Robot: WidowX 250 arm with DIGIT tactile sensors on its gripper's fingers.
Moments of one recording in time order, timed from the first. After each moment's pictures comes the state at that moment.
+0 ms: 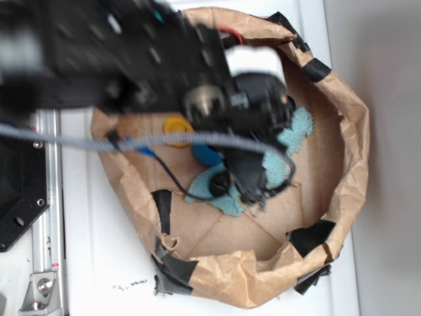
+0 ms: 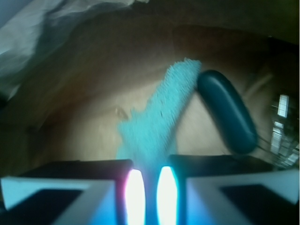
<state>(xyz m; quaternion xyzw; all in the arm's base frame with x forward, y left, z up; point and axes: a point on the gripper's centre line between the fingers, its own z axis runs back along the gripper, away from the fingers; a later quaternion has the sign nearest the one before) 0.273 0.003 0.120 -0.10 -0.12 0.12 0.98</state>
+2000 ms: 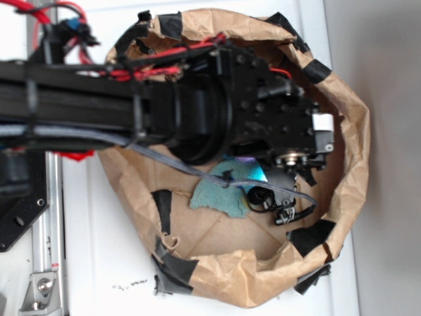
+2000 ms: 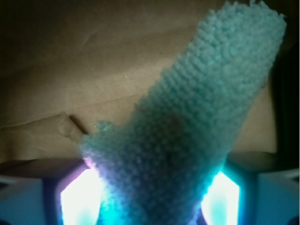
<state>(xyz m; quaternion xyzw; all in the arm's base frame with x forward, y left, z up) 0.307 -0.002 0.021 -0.02 -0.05 0.12 0.99</state>
